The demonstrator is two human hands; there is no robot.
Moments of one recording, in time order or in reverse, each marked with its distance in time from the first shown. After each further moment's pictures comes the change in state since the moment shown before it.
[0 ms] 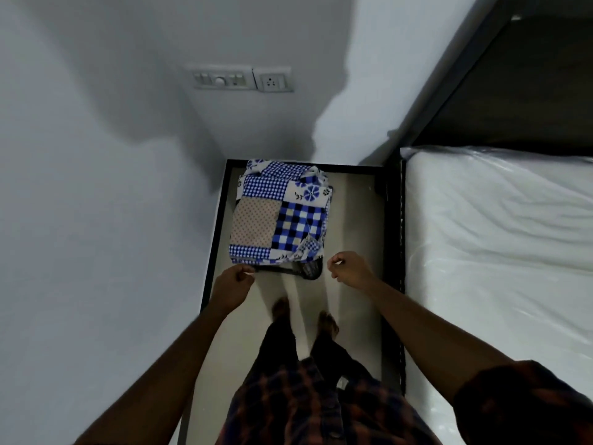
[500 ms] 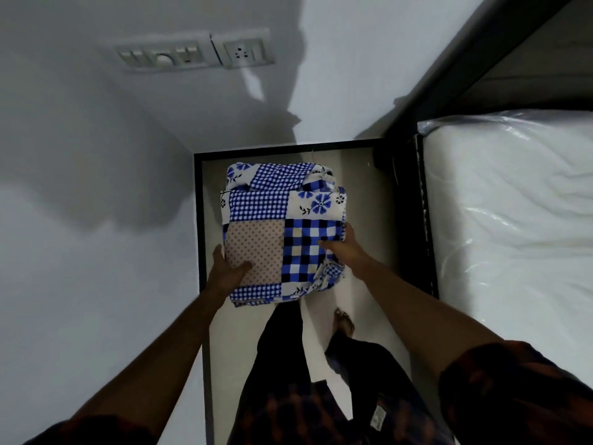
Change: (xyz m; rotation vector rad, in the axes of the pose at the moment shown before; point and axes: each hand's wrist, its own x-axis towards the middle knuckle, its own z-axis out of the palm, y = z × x) left_hand 0.230 -0.002 -0.019 -0.228 -0.197 -0.223; right_hand 0.183 -0.049 0.032 0.693 0.114 0.271
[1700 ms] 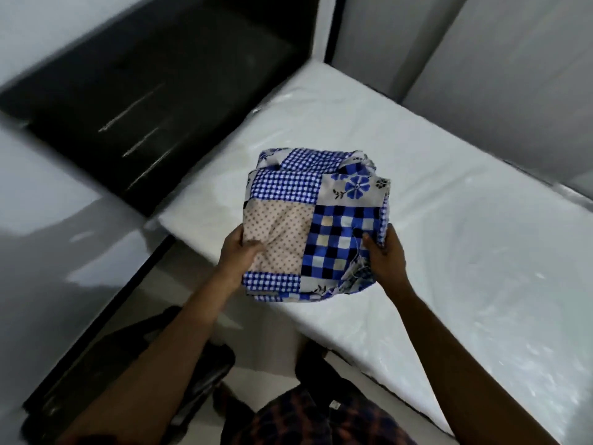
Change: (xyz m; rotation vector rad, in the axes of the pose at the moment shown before) left_hand -0.254 0.230 0.480 0.391 -0.685 0.569; right_hand -0.304 0.173 -0.441 0.460 1.087 -0.358
